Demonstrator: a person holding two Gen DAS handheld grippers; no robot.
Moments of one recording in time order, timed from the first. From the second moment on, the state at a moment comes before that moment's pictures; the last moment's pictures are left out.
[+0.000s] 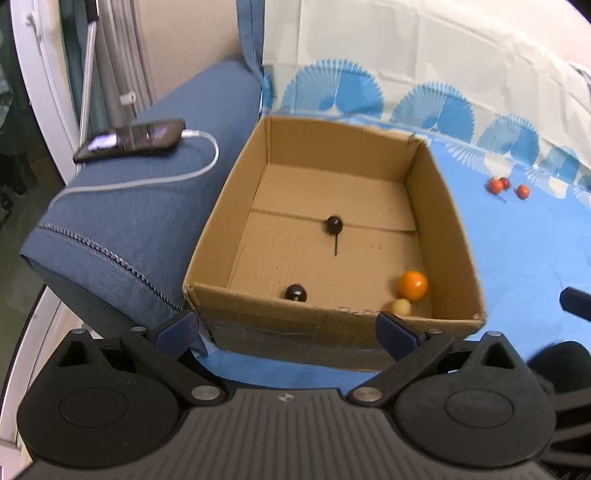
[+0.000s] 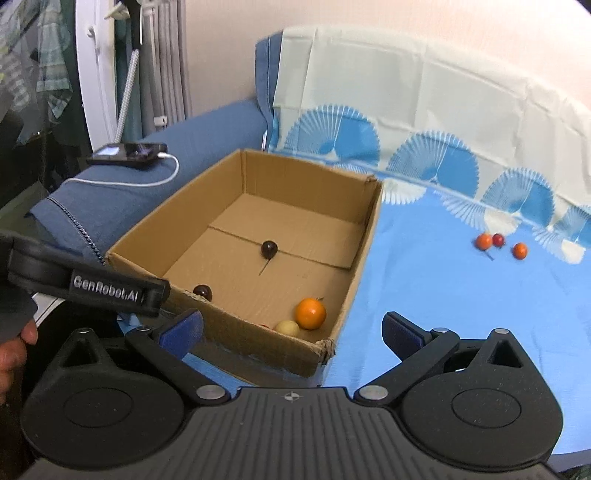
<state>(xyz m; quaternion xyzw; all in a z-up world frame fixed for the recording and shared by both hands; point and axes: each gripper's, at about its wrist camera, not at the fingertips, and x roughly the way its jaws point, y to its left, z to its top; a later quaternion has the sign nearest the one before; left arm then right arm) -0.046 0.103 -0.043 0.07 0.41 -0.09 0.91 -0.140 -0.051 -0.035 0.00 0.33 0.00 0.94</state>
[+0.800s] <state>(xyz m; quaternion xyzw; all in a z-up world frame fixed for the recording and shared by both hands) -0.099 0.099 -0.004 0.09 0.34 -0.10 0.93 -0.195 -0.044 -0.003 0.00 0.26 0.00 0.97</state>
